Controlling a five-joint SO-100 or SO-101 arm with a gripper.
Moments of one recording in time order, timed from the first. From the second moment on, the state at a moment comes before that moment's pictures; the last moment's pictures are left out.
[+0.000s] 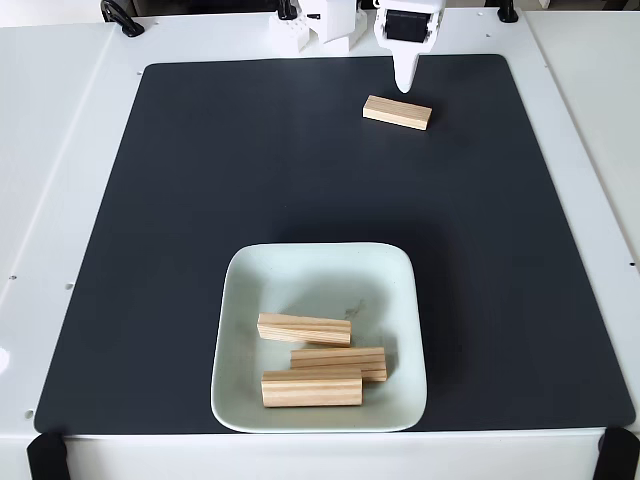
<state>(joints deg) -38.8 111.5 124.5 70.3 49.7</state>
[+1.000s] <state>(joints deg) -38.3 106.7 124.0 72.3 46.1</state>
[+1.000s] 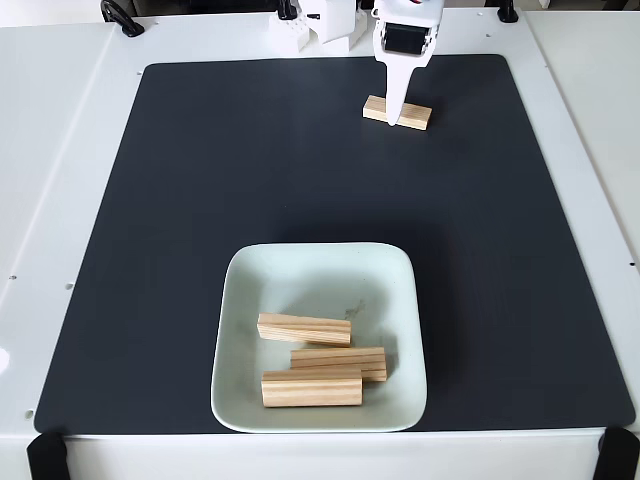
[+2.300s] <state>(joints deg) -39.7 104.3 128.2 66.1 46.1</state>
